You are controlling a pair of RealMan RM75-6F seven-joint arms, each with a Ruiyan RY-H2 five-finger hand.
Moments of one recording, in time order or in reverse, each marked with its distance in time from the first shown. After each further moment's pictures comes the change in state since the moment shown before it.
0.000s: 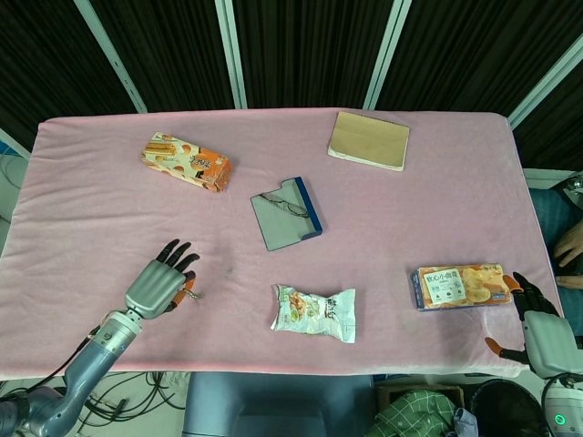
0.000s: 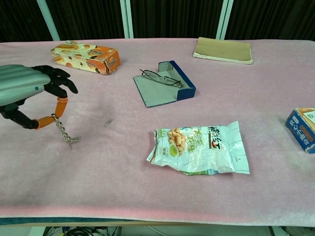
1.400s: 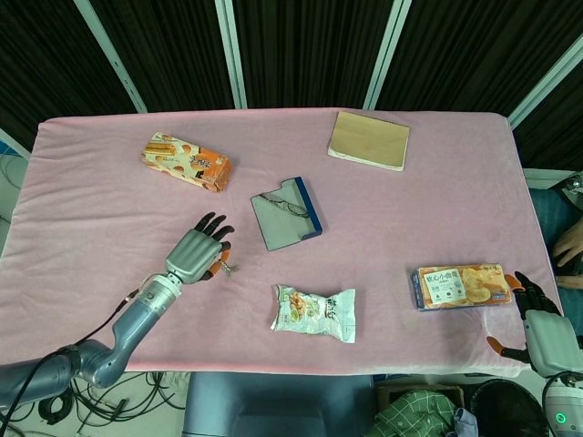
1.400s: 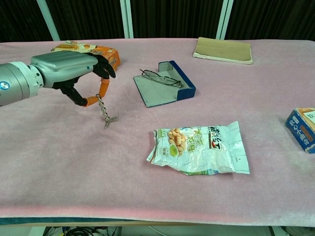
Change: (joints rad) left arm -0.192 -0.160 -0.138 0.196 -0.138 -0.174 -0.074; right arm 0.003 0.000 0.004 0.005 0.010 -0.004 -0.007
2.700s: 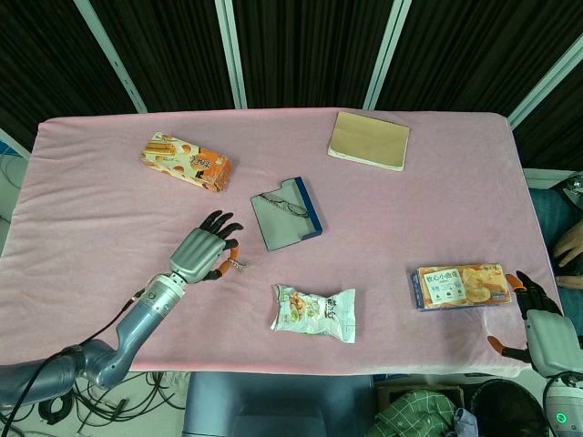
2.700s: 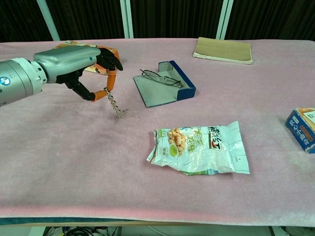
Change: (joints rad) left arm -0.007 -0.033 -0.004 0.023 0.065 0.055 -0.177; right arm 0.000 0.001 0.003 -0.001 0.006 0.001 0.001
